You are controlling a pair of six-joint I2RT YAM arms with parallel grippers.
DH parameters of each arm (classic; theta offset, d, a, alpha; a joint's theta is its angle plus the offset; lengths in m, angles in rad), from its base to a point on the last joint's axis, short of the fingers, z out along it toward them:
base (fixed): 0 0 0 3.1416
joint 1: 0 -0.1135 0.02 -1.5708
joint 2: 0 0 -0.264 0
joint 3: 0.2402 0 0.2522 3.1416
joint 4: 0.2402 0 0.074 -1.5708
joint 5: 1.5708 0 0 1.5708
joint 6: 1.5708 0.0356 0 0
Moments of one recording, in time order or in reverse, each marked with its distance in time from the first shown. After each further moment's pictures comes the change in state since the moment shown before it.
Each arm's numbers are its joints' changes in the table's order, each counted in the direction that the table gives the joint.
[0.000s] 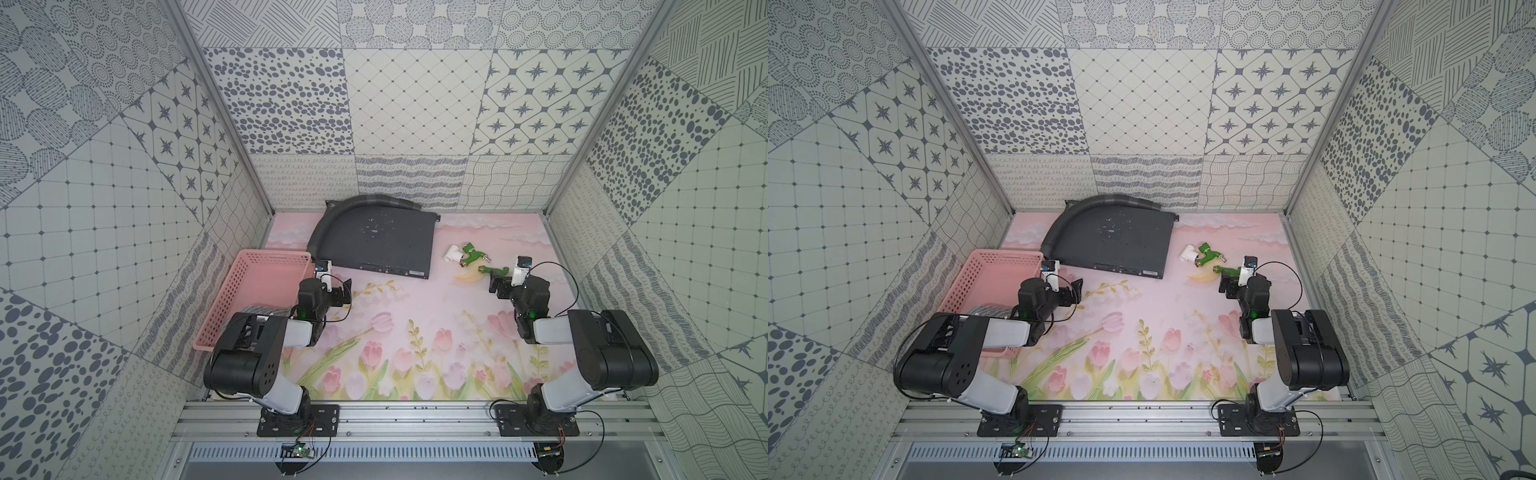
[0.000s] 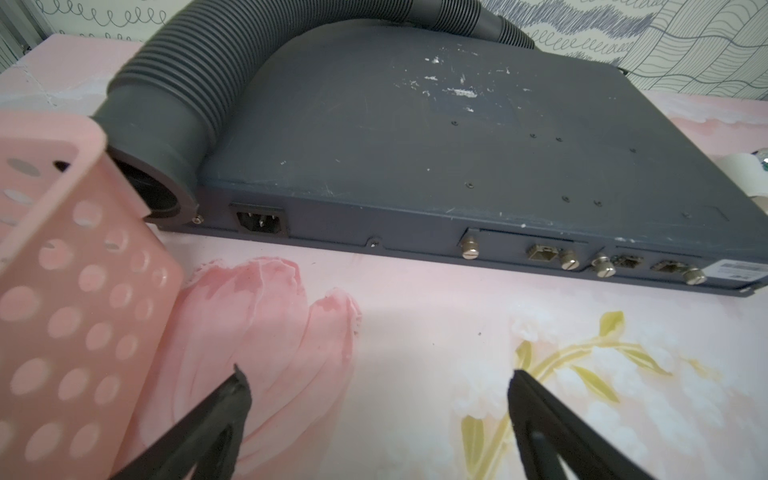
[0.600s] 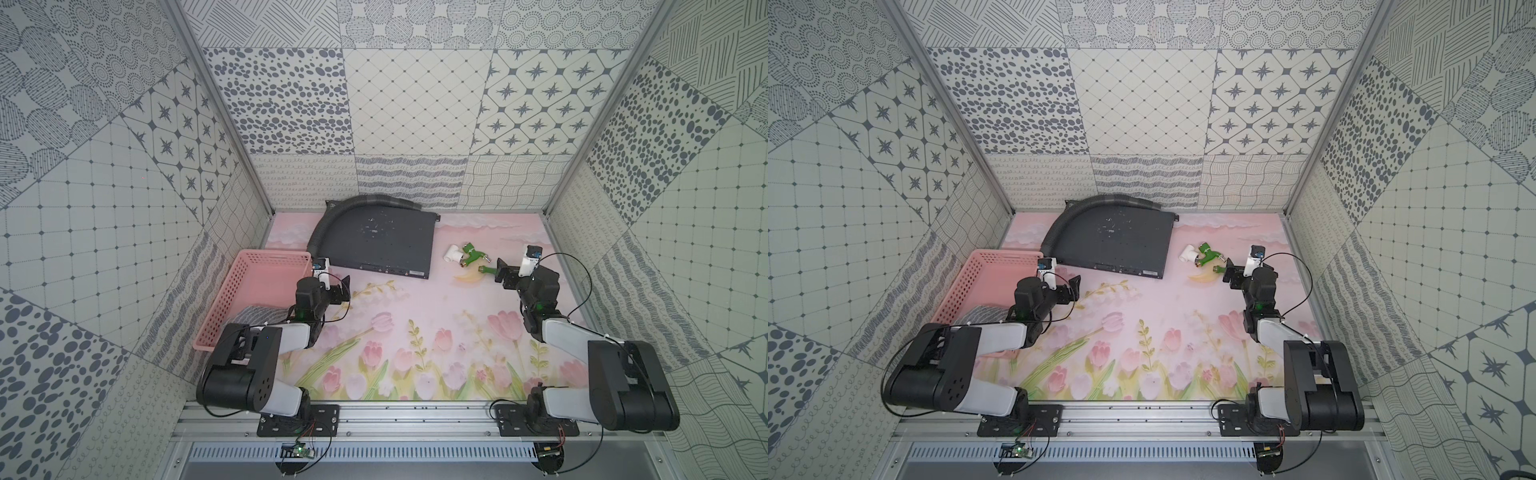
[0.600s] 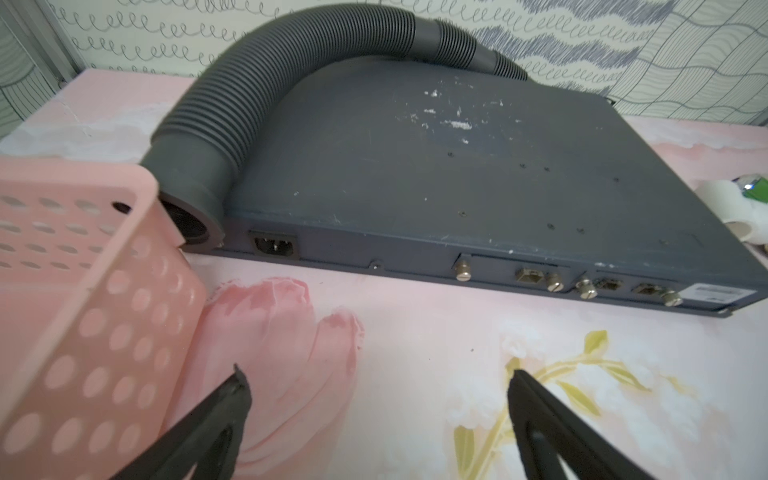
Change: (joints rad) left arm 0.000 0.125 -0.001 0.062 -0.027 -0.012; right arm 0.000 0.254 0.074 0.258 0.085 0.017
